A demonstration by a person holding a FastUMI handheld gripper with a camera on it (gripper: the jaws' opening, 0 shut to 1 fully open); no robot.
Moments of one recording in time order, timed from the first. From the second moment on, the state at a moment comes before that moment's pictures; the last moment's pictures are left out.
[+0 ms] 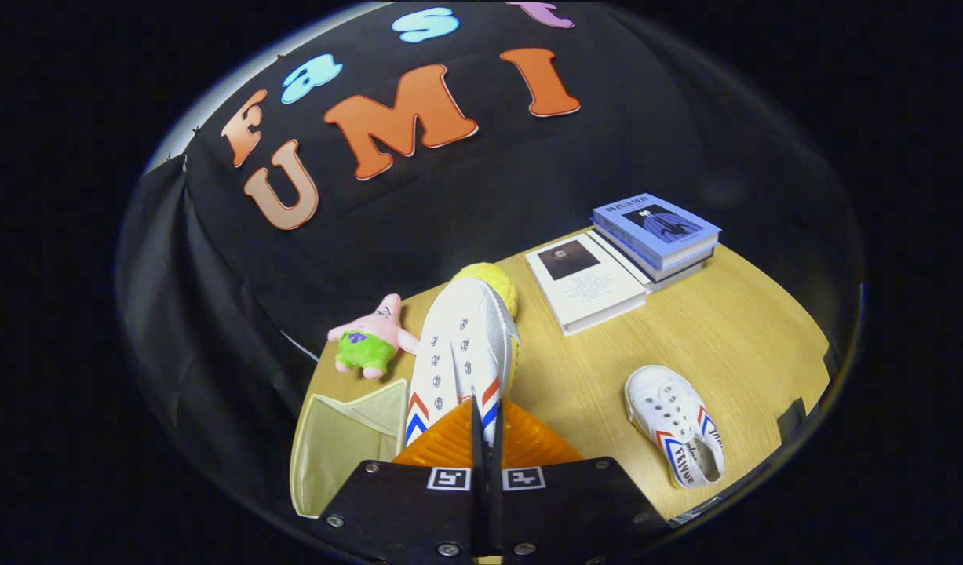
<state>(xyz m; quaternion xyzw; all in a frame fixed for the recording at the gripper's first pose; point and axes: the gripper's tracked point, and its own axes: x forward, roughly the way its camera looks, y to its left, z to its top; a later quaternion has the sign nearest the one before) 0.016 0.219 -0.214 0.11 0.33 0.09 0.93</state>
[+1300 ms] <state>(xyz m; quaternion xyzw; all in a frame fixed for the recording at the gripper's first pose) -0.068 0.379 -0.281 0.03 0.40 0.30 0.86</state>
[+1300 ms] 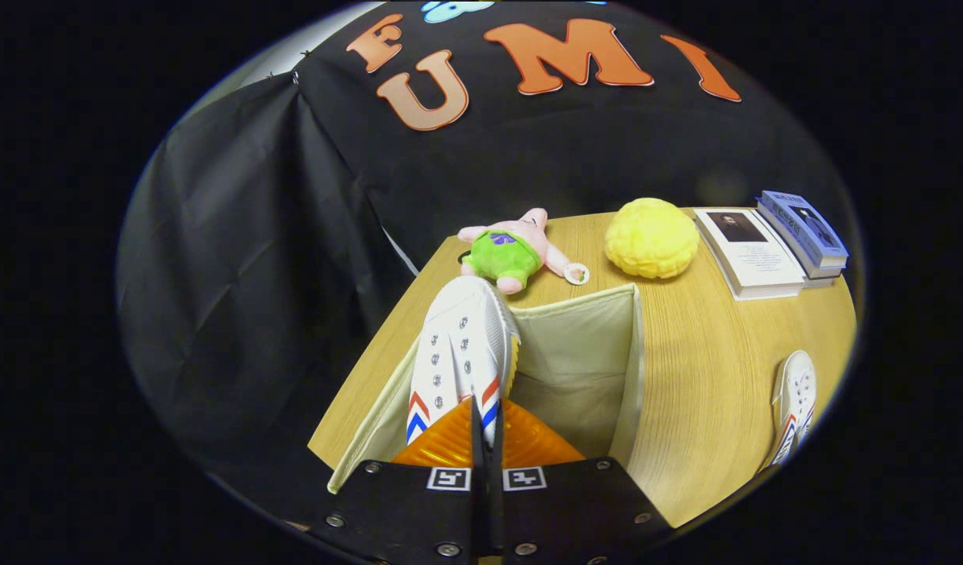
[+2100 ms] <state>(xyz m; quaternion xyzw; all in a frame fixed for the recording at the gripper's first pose) -0.065 0.368 -0.275 0.01 0.39 0.29 0.87</state>
